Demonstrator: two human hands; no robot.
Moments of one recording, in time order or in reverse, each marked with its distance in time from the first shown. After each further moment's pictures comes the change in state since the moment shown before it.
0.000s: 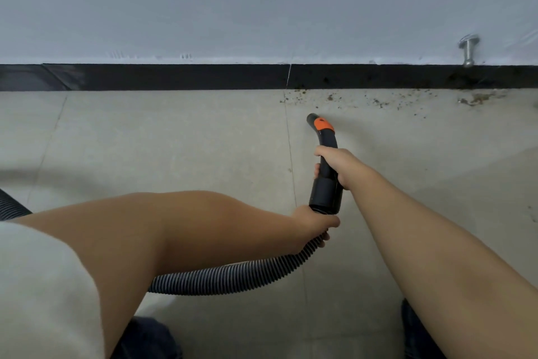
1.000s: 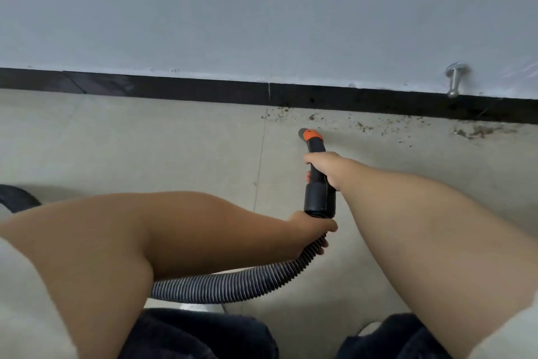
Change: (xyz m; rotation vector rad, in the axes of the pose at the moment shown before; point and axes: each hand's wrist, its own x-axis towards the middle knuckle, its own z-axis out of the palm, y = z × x) left_hand 0.034 0.064 0.101 -0.167 0.144 -0.025; right_hand 0.023 -0.044 -0.087 -0.234 -0.170 -0.026
